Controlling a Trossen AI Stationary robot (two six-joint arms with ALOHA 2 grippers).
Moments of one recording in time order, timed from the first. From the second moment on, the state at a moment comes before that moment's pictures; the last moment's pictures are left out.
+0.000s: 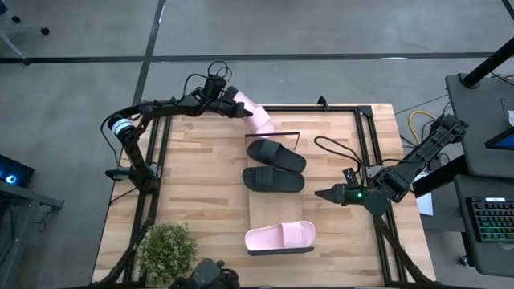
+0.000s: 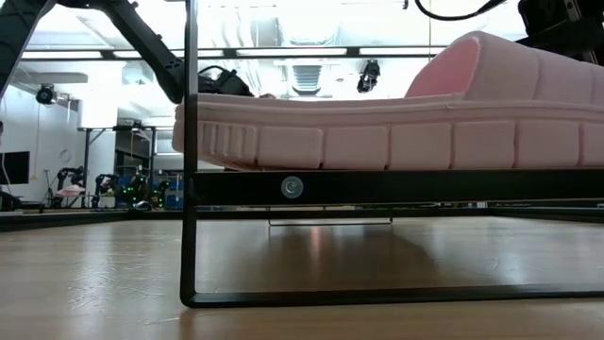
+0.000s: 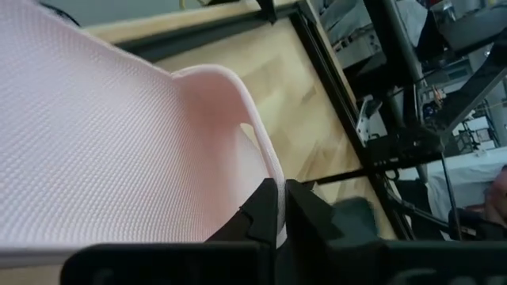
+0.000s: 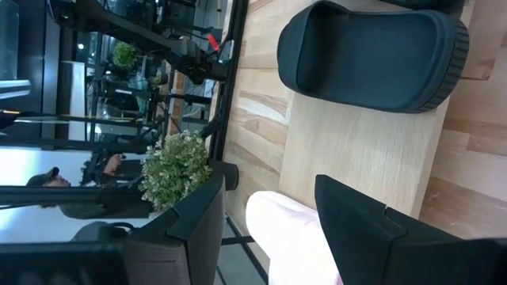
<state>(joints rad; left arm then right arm) 0.79 1.75 1.10 0.09 0.63 -0.60 0.72 0.89 0.55 -0.20 0.78 1.75</state>
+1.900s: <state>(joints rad) 0.58 1.32 1.19 0.01 0.16 -0.70 0.72 0.56 0.55 -0.68 0.79 1.77</state>
